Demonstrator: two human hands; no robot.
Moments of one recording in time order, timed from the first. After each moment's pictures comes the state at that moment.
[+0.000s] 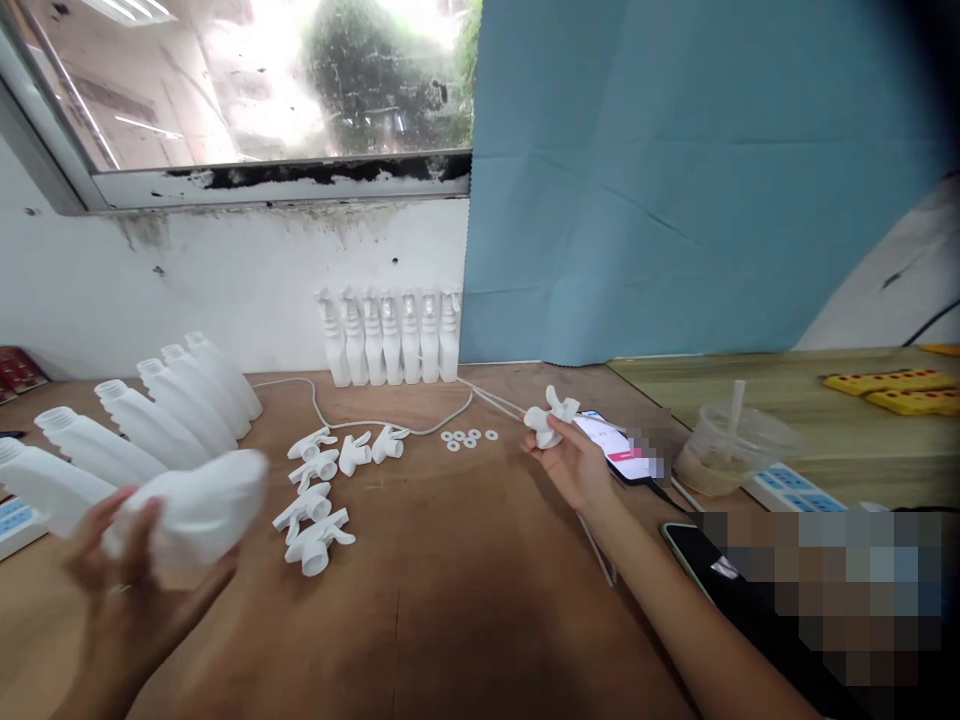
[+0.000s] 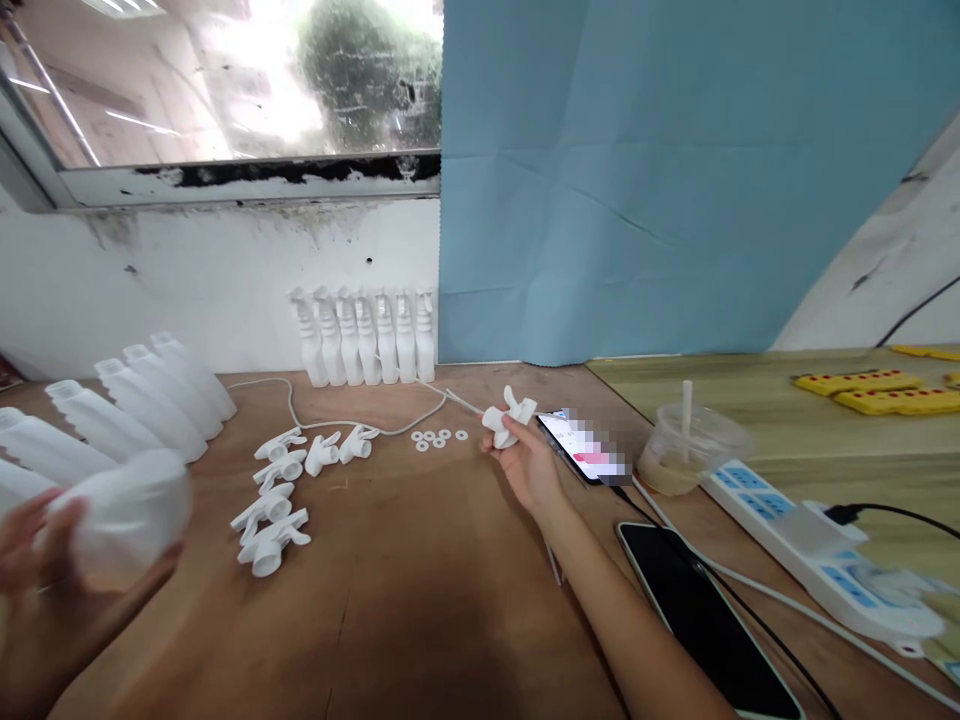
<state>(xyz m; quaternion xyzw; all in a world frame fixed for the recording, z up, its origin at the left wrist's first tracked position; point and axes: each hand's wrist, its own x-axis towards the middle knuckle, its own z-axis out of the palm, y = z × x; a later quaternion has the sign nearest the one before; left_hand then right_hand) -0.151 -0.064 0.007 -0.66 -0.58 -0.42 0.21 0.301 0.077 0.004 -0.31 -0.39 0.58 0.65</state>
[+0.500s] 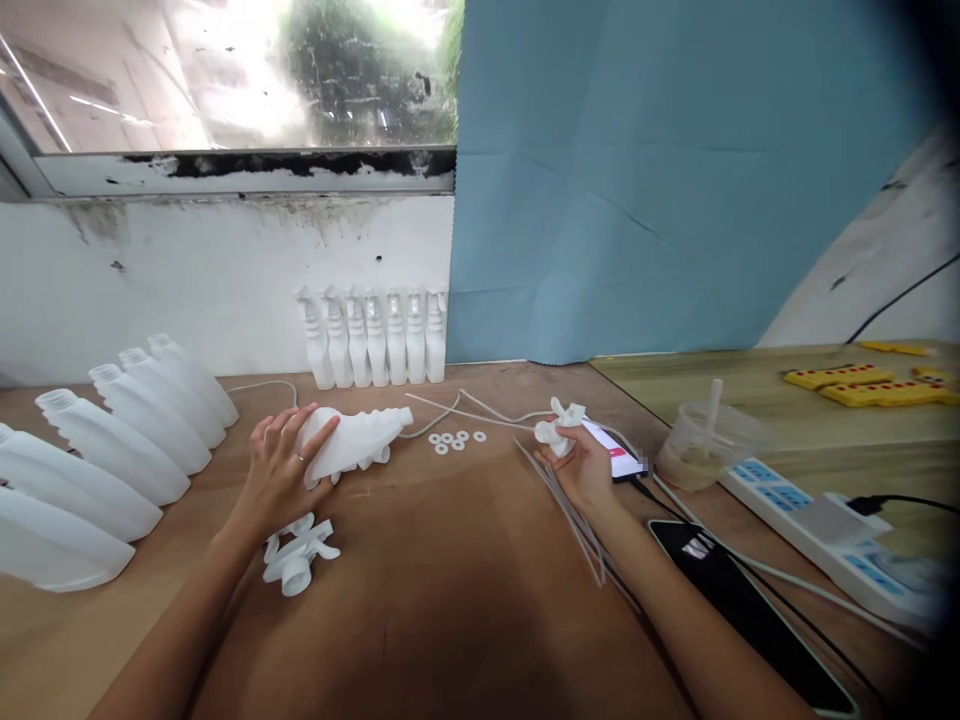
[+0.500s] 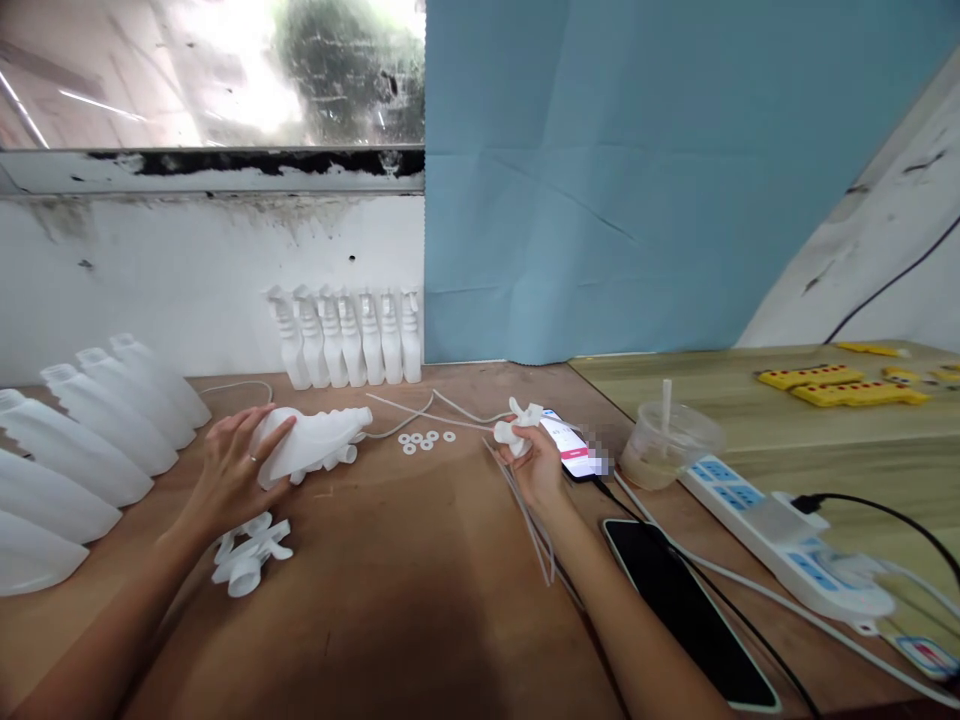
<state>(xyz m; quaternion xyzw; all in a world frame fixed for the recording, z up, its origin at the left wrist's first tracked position) -0.081 0.065 0.002 -0.81 -0.46 -0.24 0.26 0.329 0.087 -0.014 -0.36 -0.33 0.54 0.69</state>
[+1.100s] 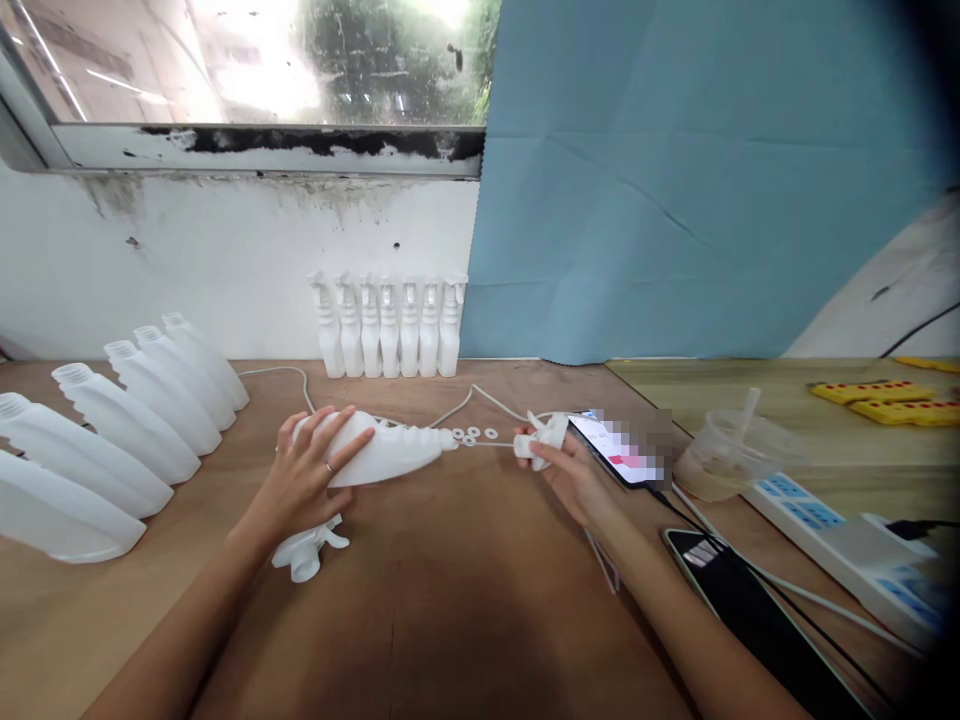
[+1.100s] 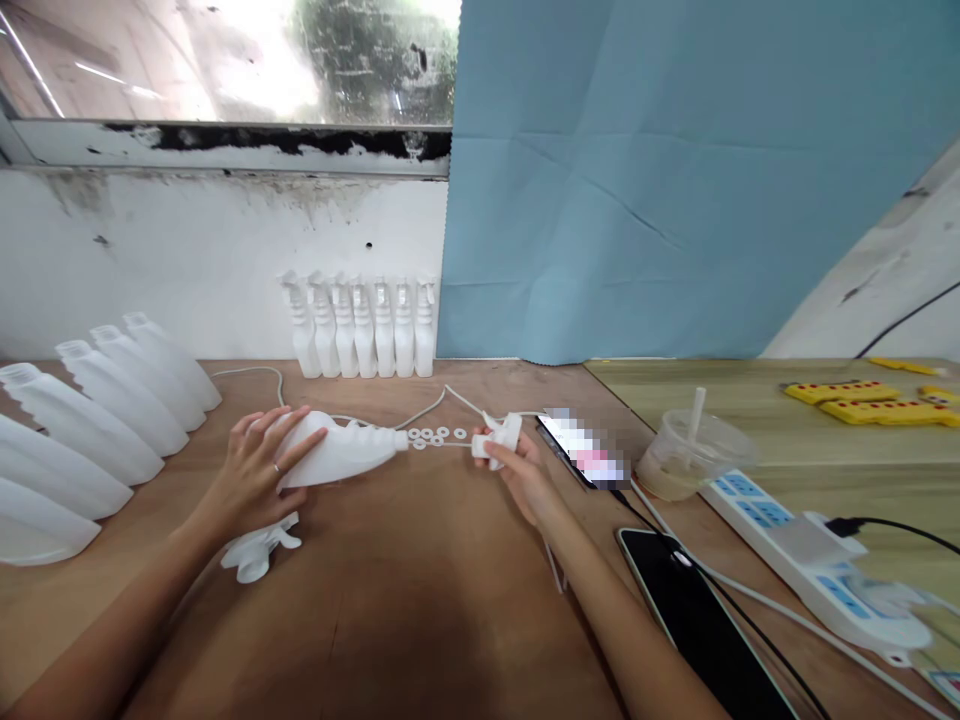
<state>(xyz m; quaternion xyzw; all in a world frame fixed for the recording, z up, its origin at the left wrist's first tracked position) -0.067 0.046 0.007 -0.85 -0.41 -0.22 0.23 0.298 0.072 -0.011 -0.37 -0.43 0.57 0.59</state>
